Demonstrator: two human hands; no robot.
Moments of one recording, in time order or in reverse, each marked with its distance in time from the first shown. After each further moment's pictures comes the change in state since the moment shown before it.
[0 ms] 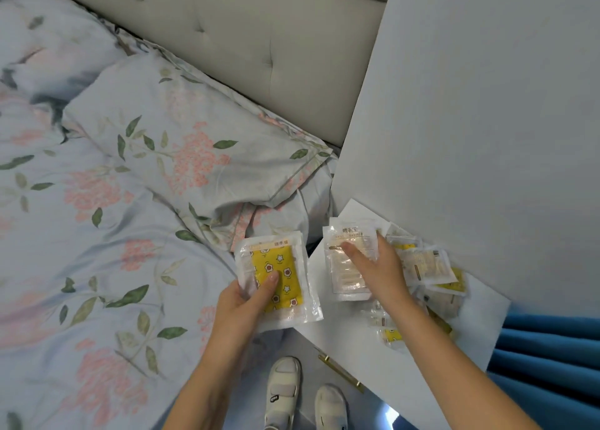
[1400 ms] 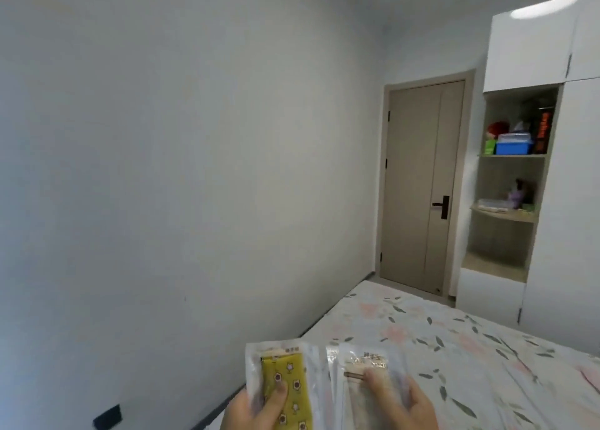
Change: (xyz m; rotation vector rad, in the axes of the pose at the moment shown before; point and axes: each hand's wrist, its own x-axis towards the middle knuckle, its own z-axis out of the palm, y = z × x) left_hand -0.803 -0.079 -0.467 -0.467 1.487 0.684; right_hand -0.842 -0.195 0.374 0.116 -1.432 -0.586
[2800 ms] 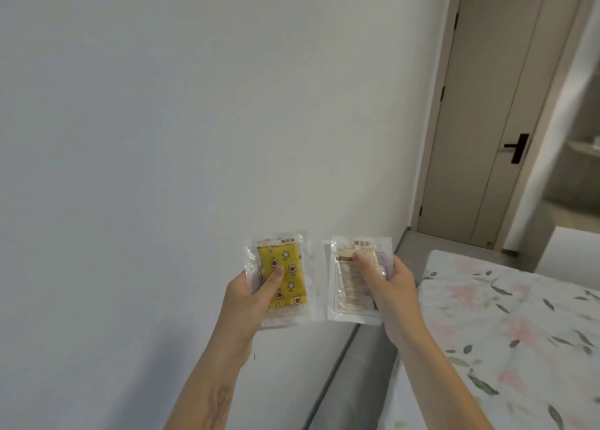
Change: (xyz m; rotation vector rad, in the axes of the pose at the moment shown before) left_hand 0.690 0.047 -0.363 0.000 -0.127 -0.009; right_hand 0.431 0.076 0.648 0.050 0.017 -0.055
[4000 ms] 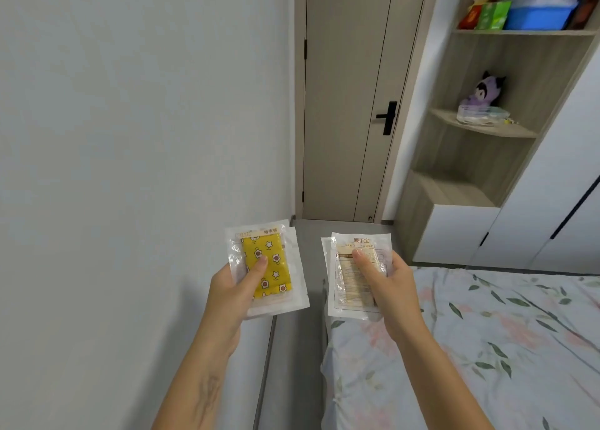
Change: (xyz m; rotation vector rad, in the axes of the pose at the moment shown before) left_hand 0.620 -0.089 0.416 -0.039 -0.363 -0.201; right_hand 0.613 0.096 -0.207 -0.171 0.506 0.054
